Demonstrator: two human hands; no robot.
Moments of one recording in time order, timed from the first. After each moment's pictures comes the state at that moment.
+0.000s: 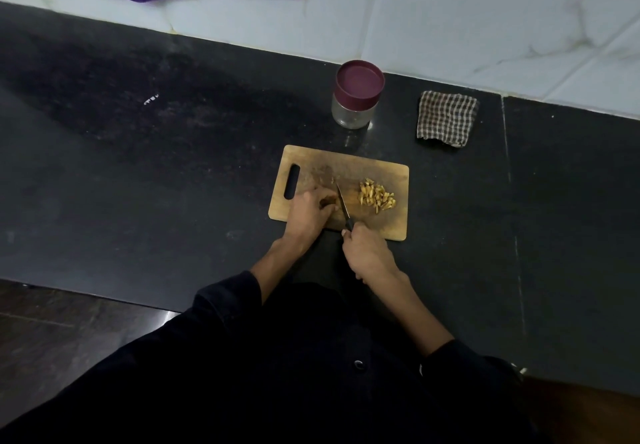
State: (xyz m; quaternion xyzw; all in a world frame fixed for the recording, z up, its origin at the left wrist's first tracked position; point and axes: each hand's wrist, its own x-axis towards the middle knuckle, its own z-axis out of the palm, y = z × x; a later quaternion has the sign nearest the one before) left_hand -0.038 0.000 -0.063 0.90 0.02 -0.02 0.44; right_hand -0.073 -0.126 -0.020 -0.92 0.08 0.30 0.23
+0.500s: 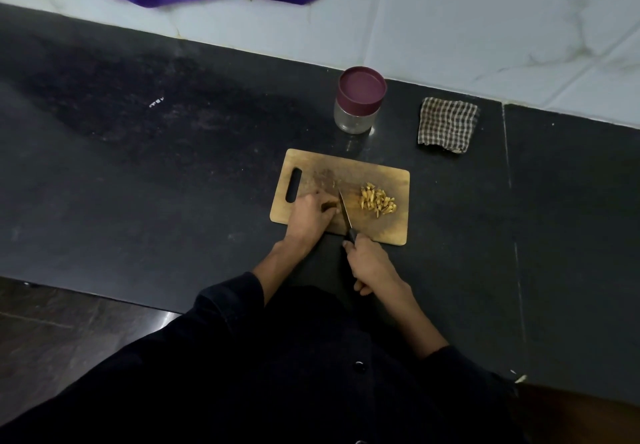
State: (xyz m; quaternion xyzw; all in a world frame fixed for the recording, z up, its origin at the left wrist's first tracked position) left_hand -0.041 -0.001 -0.056 0.90 0.02 -0.02 0.44; right_hand -0.081 -0.133 -0.026 -0.89 0.12 0.35 0.26
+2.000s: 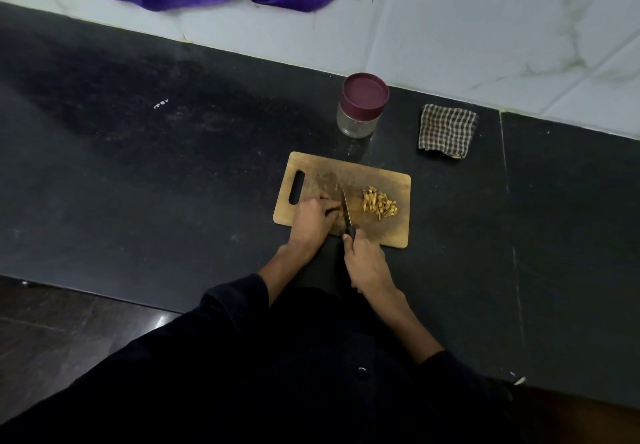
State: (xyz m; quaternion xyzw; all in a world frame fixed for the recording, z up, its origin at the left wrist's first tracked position) left_hand -0.043 -0.003 -0.057 0.91 0.01 -0.02 0.41; right_hand -0.089 -0.122 -0.027 -0.93 0.06 0.23 0.27
